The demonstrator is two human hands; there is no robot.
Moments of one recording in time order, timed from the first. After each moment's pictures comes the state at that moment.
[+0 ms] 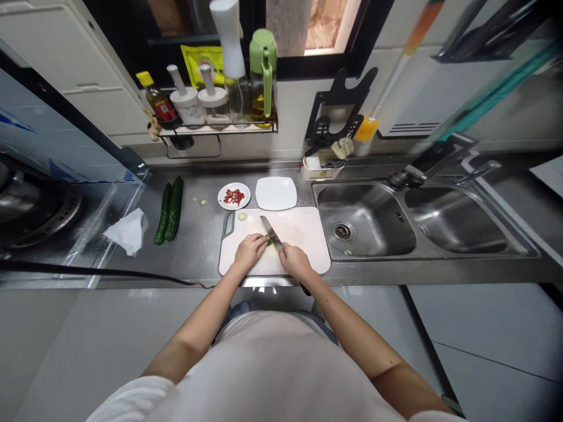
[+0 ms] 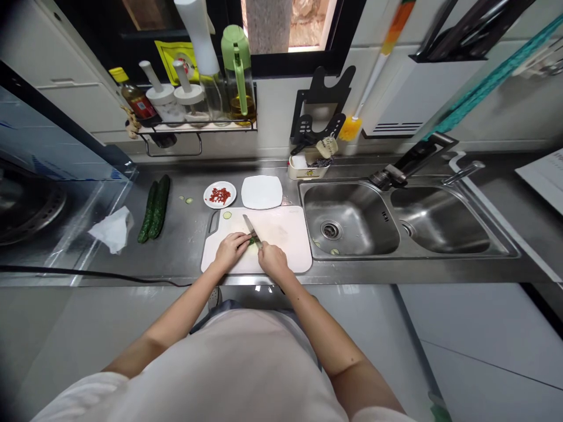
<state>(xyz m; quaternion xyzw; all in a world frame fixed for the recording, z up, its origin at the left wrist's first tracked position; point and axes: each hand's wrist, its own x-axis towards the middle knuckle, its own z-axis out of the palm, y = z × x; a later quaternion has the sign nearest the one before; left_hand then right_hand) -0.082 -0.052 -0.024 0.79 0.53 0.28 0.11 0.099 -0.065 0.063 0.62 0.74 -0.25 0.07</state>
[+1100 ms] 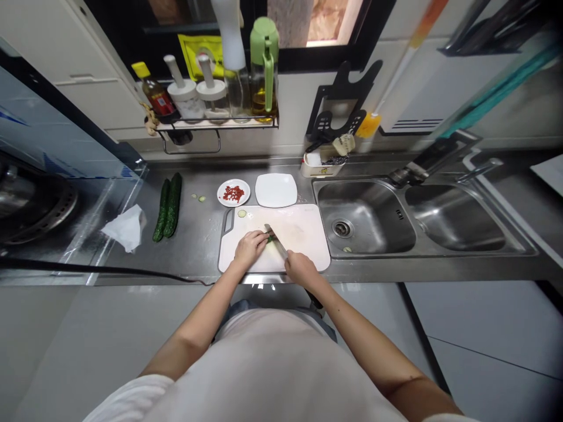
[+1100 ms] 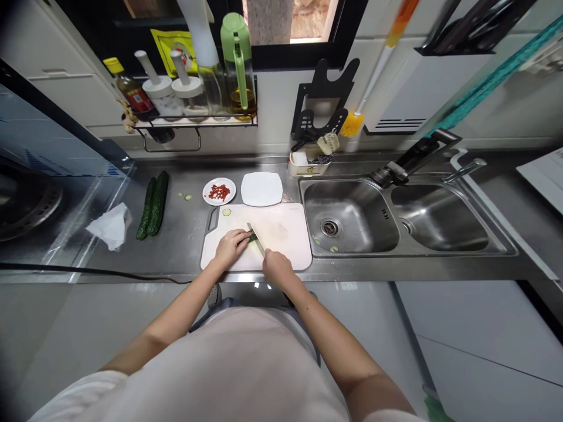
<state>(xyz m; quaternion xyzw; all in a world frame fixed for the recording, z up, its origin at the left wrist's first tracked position) -0.081 -0.052 -0.016 0.79 0.54 0.26 0.14 0.110 -0.085 0.074 0.60 0.74 -0.27 0.14</state>
